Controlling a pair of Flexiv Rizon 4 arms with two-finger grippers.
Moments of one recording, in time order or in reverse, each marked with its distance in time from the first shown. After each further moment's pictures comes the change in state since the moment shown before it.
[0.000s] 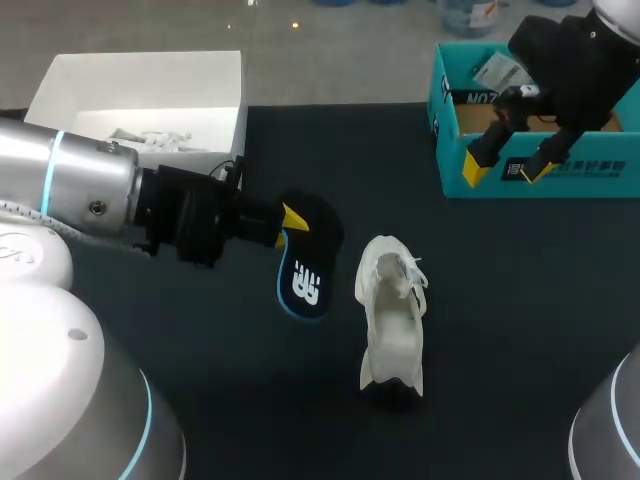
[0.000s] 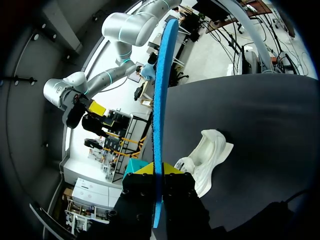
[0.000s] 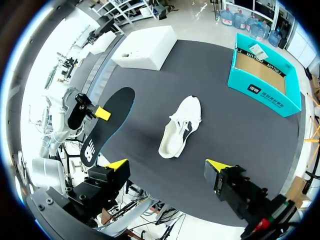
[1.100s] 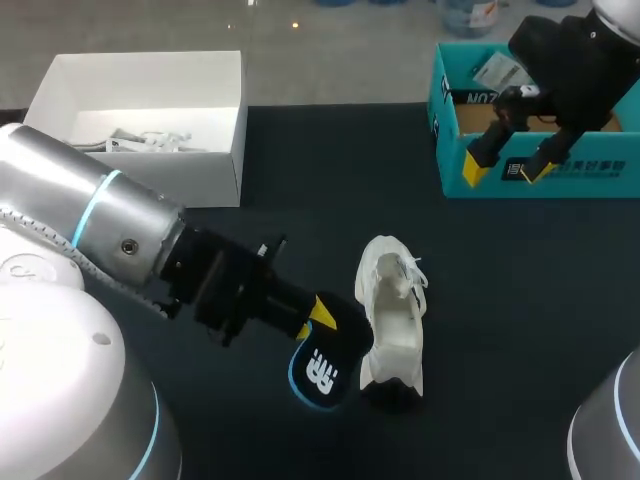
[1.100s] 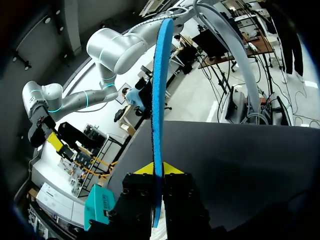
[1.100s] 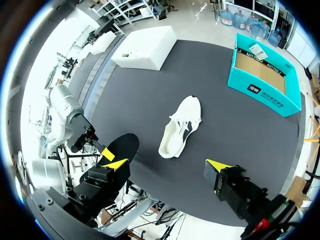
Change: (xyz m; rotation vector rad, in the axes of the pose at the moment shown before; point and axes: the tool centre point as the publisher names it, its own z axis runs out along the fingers) left arm 0.070 -0.104 0.039 0.256 0.204 -0.193; right arm 0.000 0.000 0.000 -0.001 0.000 0.001
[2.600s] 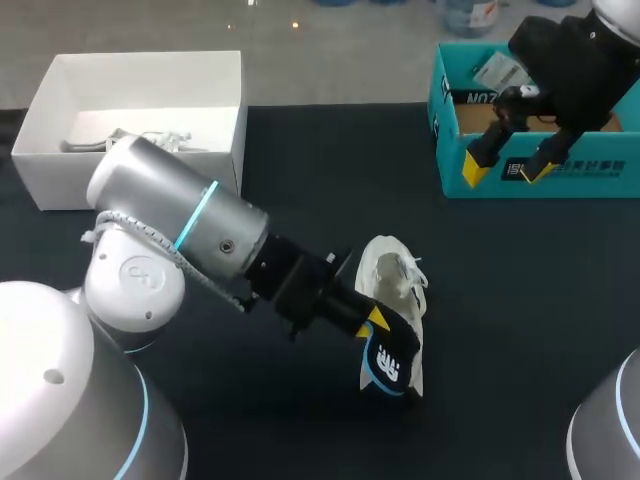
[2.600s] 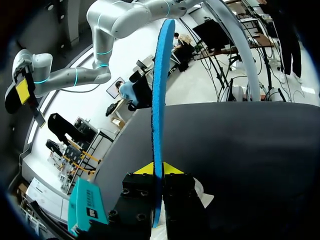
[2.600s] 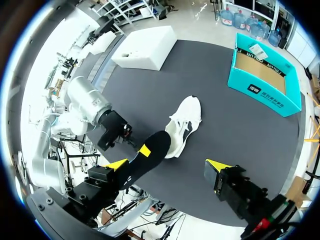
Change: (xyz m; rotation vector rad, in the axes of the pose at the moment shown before) left arm -0.005 0.082 0.078 -0.011 0.073 -0.031; right arm 0.000 0.000 0.000 0.000 -0.001 -0.001
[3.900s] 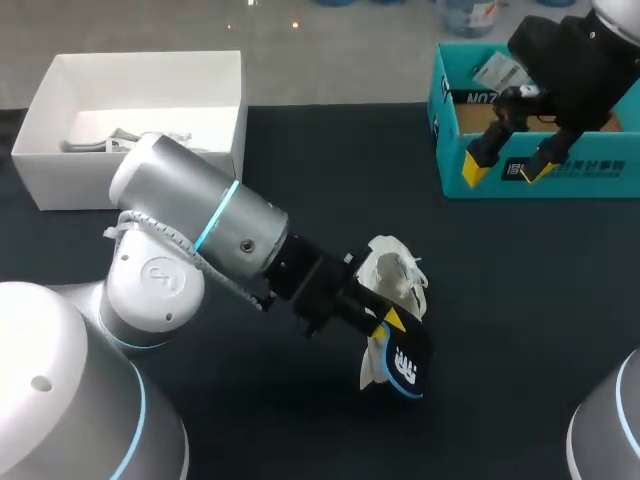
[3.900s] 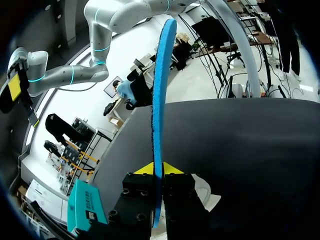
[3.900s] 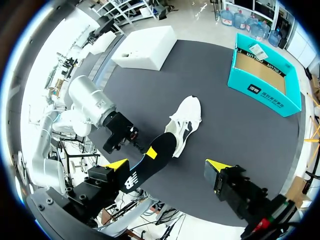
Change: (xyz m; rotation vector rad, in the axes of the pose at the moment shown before) left arm -0.007 0.007 0.019 -0.014 0.023 0.013; right arm 0.000 0.000 0.000 0.000 0.000 0.000
